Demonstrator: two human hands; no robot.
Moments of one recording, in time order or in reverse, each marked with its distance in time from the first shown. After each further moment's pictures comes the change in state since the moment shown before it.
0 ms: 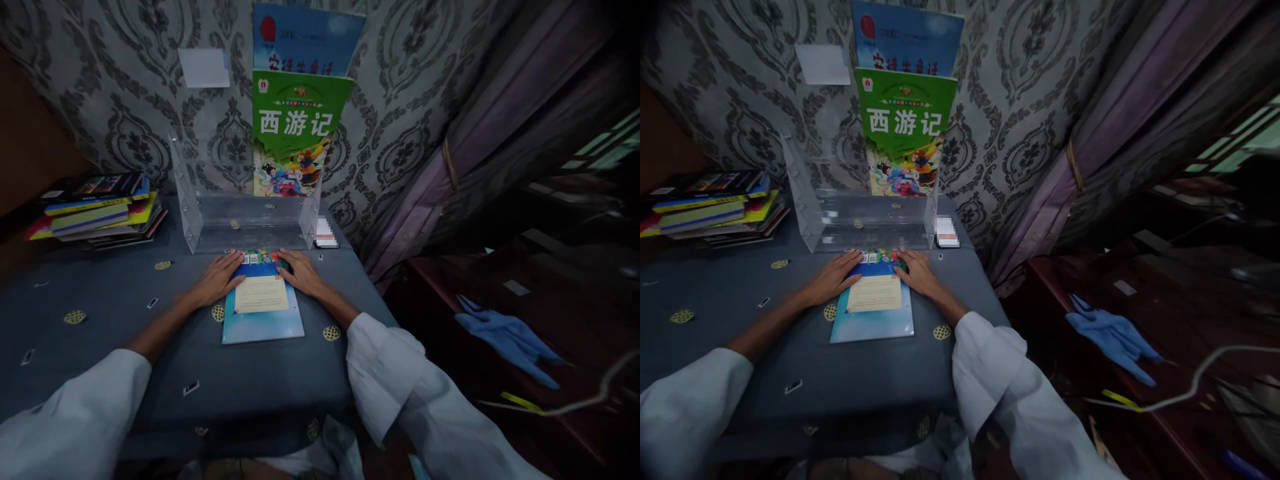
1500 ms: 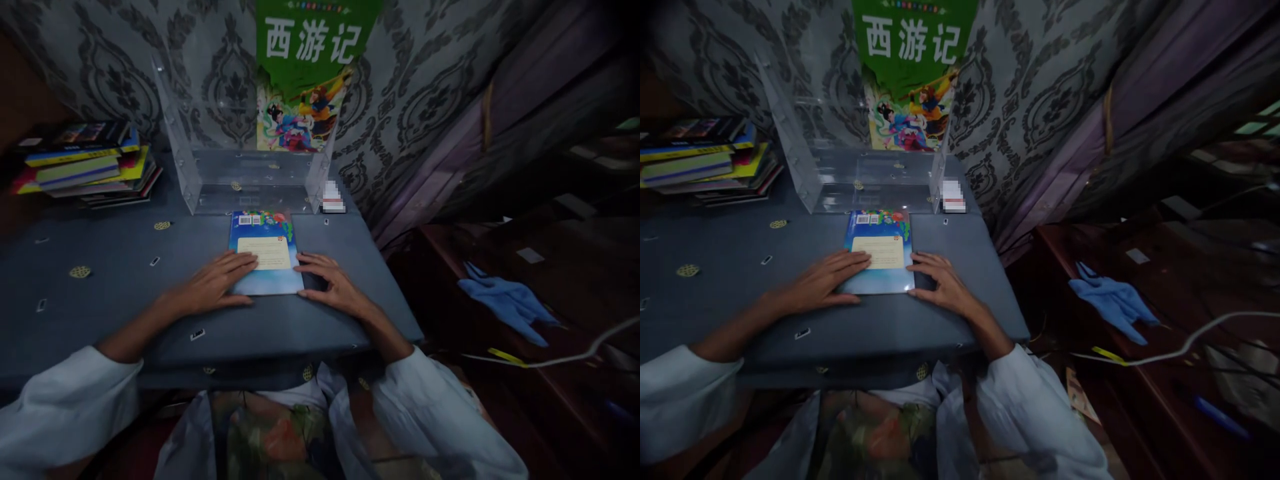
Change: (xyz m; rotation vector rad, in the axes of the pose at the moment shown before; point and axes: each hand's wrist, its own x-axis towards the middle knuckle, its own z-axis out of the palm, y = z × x) left_hand -0.076 0.057 -0.018 -0.062 -0.022 0.351; right_hand -0.118 -0.044 -0.041 0.266 -0.094 -0.059
